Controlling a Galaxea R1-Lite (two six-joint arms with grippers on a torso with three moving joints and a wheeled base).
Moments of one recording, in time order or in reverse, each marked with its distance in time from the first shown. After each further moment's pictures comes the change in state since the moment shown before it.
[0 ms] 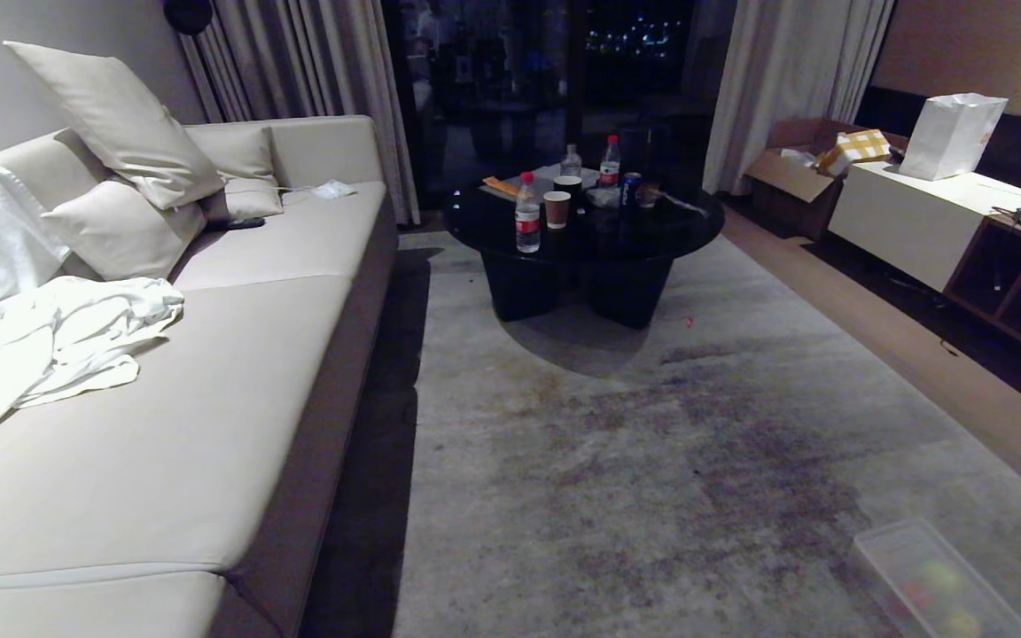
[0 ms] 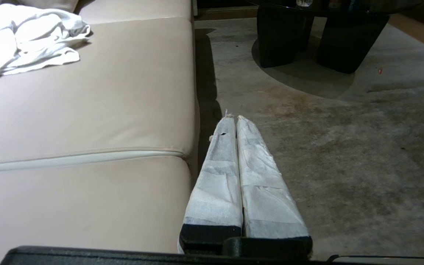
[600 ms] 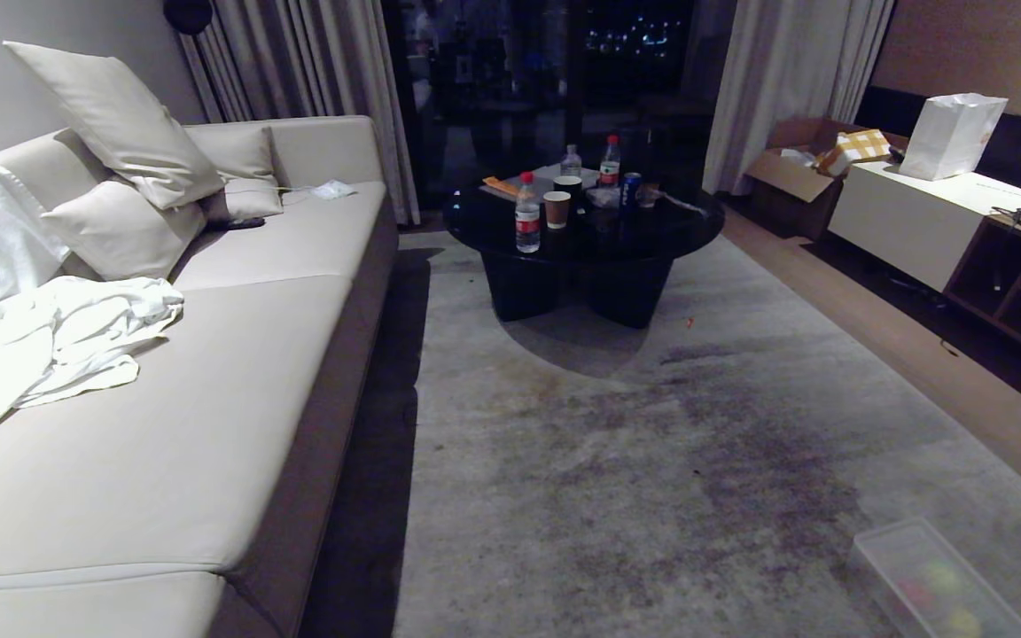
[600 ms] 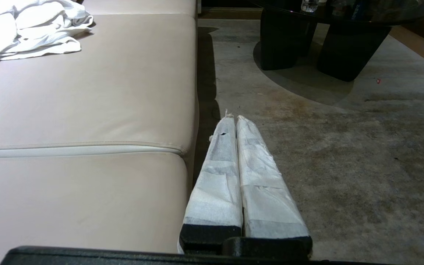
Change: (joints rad) left arm 0.000 0.000 0.000 0.001 0.025 -0.058; right arm 0.000 0.000 0.000 -0.001 0.000 0.000
